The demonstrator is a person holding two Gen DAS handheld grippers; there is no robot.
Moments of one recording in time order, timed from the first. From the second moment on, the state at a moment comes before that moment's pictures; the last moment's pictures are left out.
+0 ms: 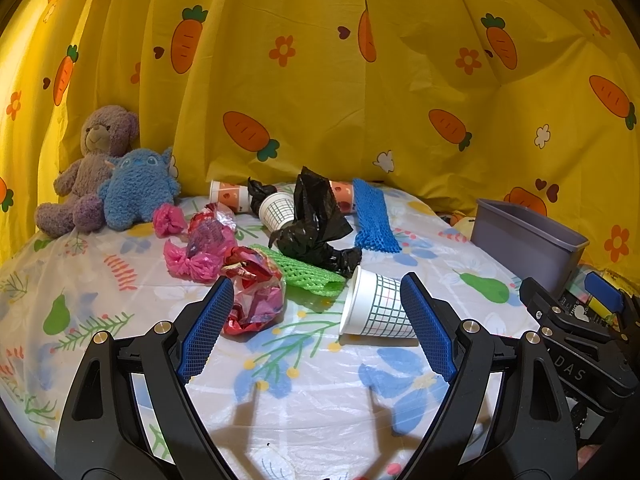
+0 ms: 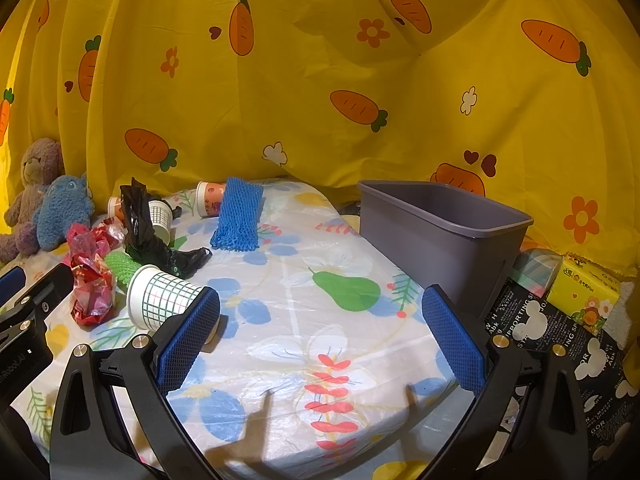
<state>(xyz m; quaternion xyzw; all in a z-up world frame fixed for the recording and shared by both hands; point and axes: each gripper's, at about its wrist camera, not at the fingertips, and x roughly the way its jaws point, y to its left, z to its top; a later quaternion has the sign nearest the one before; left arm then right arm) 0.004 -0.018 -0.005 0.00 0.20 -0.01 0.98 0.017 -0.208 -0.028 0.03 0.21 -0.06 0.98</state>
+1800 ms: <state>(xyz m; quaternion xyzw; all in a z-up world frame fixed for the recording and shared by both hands) 0.082 0.066 -0.039 -0.06 0.29 0.02 0.95 0.106 -0.124 -0.075 0.06 0.33 0.09 0.94</state>
